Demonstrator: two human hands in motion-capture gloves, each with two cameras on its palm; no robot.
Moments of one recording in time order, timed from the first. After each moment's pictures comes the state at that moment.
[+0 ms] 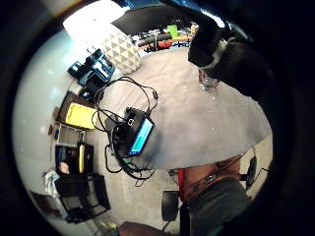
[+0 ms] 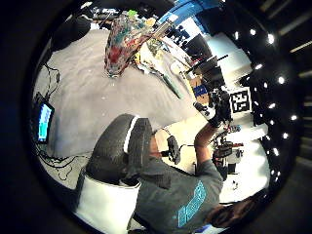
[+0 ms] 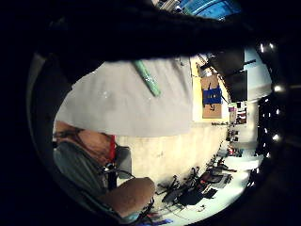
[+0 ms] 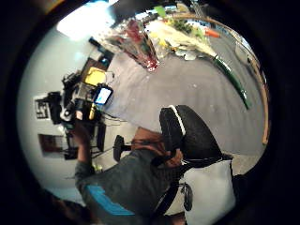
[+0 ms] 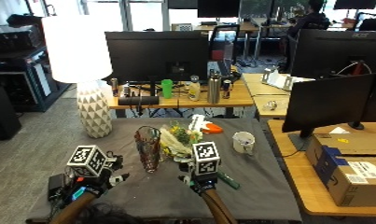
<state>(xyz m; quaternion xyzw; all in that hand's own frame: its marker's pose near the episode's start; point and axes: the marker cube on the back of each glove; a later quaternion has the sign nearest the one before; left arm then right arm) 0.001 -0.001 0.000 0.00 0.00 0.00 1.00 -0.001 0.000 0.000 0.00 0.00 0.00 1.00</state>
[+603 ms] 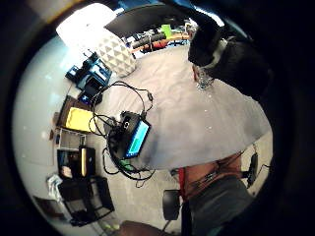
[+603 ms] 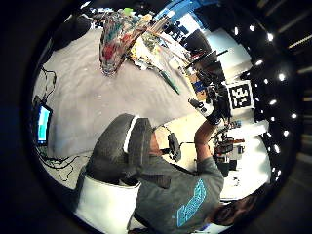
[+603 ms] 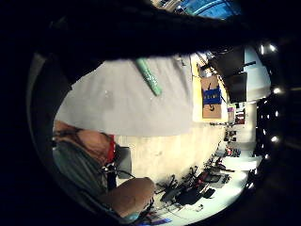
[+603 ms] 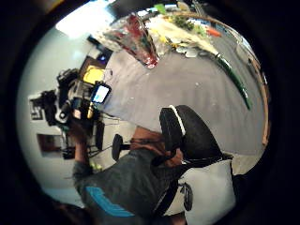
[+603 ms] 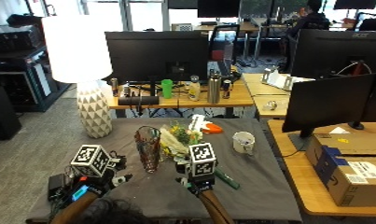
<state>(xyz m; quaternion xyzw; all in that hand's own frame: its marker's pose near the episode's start) 0.012 -0.001 0.003 -0.01 0.00 0.02 1.00 -0.010 -0.008 0.015 0.00 0.00 -0.02 1.00</state>
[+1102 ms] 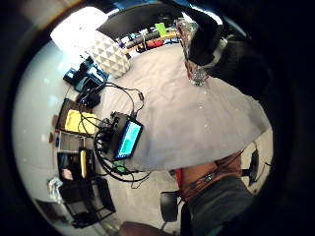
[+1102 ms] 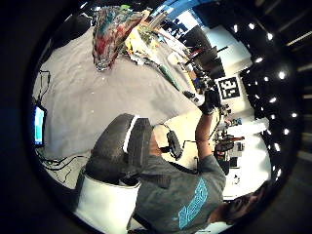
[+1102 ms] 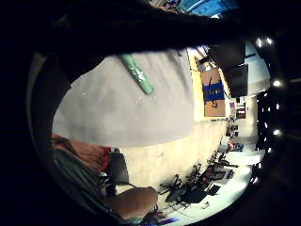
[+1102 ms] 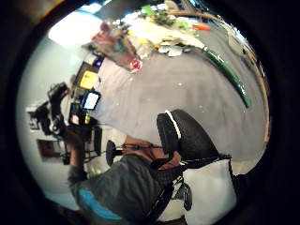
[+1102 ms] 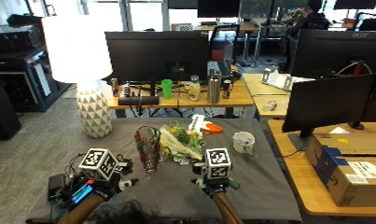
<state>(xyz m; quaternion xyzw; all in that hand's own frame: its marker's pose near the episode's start) 0.030 0.002 0.026 -0.02 0.00 0.03 1.00 0.058 -0.027 0.067 0.02 0.00 0.02 1.00</state>
